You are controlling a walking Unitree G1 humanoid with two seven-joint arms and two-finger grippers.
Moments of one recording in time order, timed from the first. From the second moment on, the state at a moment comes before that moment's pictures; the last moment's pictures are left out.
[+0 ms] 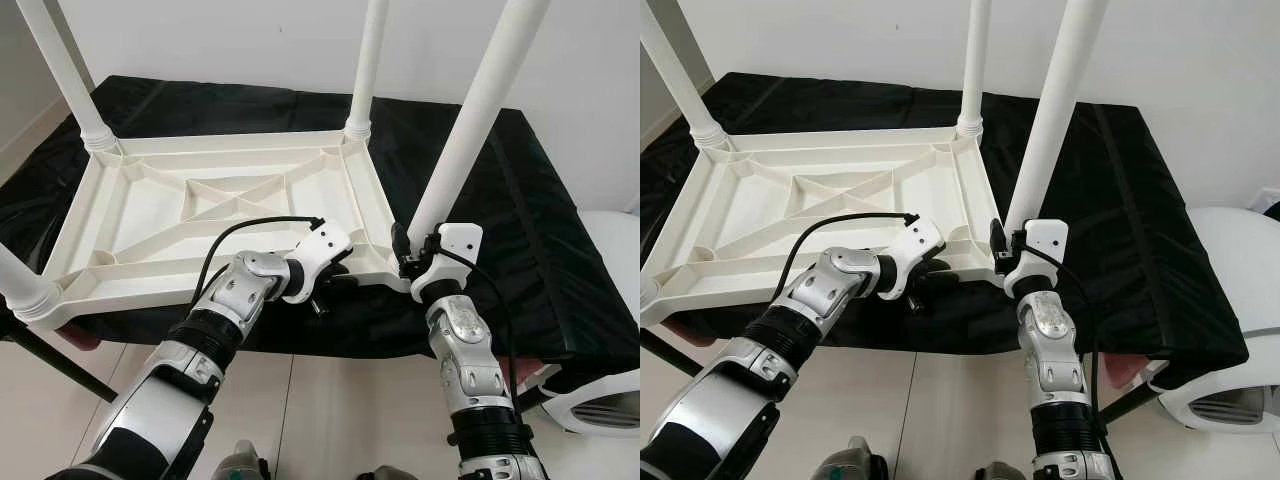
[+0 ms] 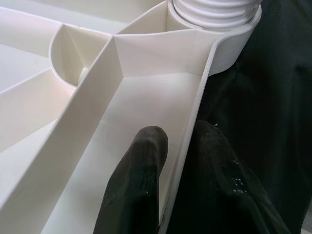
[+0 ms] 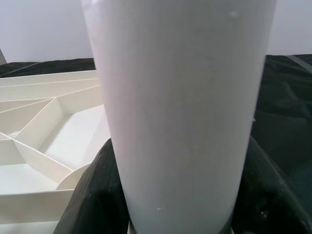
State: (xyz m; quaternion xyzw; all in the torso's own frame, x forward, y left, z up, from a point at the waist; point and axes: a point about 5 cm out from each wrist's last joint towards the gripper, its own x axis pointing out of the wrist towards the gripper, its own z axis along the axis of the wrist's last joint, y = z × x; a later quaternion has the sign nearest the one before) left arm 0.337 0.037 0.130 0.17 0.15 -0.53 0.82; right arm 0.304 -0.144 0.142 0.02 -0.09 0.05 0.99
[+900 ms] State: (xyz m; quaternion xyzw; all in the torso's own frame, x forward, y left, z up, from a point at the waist) left arm 0.337 0.037 0.130 0.17 0.15 -0.53 0.82; right arm 0.304 -0.143 0.142 0.02 -0.09 0.05 0.99
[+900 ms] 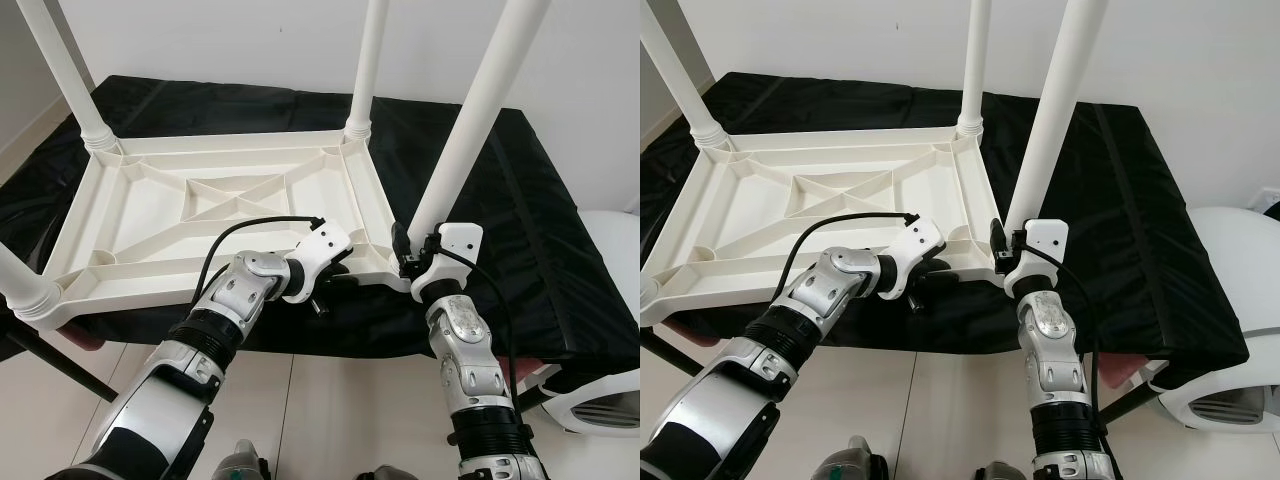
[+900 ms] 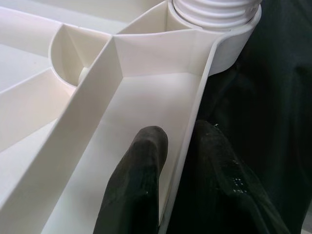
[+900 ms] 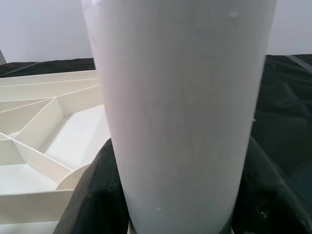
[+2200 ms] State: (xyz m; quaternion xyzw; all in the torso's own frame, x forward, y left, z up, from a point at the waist) left arm 0.339 0.036 0.129 0.19 0.16 -0.52 0.82; right arm 0.310 -0.145 0.146 0.01 -0.09 0.06 0.99
